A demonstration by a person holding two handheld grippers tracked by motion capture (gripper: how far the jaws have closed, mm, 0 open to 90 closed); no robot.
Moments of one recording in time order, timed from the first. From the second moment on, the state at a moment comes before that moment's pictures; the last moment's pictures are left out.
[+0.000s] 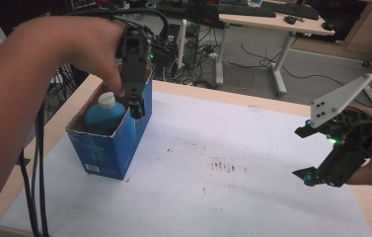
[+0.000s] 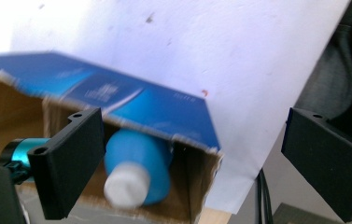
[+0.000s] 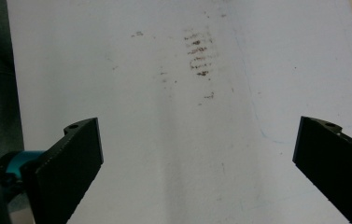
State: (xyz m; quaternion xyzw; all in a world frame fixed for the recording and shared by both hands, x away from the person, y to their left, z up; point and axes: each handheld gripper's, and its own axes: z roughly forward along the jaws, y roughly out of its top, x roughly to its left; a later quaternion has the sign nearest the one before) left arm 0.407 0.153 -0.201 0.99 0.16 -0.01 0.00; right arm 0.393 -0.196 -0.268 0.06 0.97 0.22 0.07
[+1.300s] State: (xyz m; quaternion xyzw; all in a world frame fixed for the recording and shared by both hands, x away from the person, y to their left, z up) left arm 0.432 0.106 -0.260 1.00 0.07 -0.01 0.01; right arm 0.433 -0.212 -0.269 0.07 0.99 0.07 0.07
